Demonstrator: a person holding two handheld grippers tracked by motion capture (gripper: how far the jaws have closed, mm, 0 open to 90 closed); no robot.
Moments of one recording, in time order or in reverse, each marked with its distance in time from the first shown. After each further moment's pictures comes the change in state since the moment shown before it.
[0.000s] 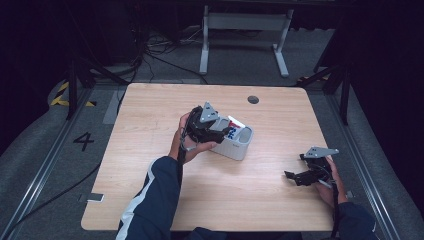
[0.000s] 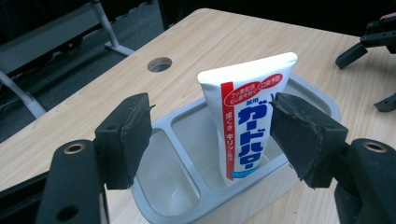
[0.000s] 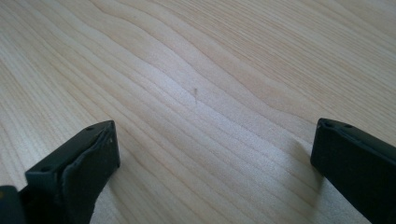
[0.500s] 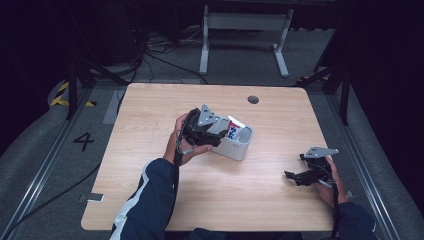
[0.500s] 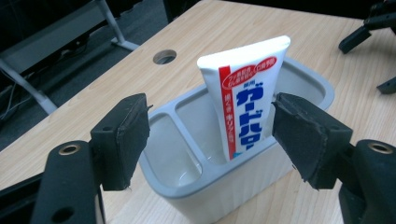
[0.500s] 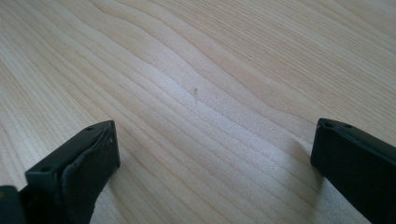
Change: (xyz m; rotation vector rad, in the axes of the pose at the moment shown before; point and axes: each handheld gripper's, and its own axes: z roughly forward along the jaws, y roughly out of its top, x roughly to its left) left arm -0.003 -0.004 -0.014 0.039 0.028 0.049; right arm 0.000 0.000 0.000 0.000 0.000 0.000
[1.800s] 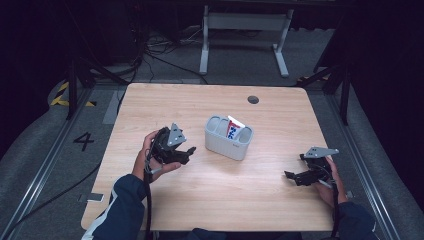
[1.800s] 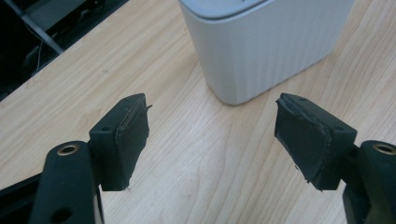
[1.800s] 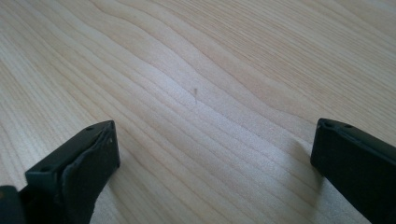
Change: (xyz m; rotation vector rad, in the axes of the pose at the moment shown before) left arm 0.013 -0.077 -0.049 0.143 0.081 0.012; right arm 0.000 0.000 0.000 0.000 0.000 0.000
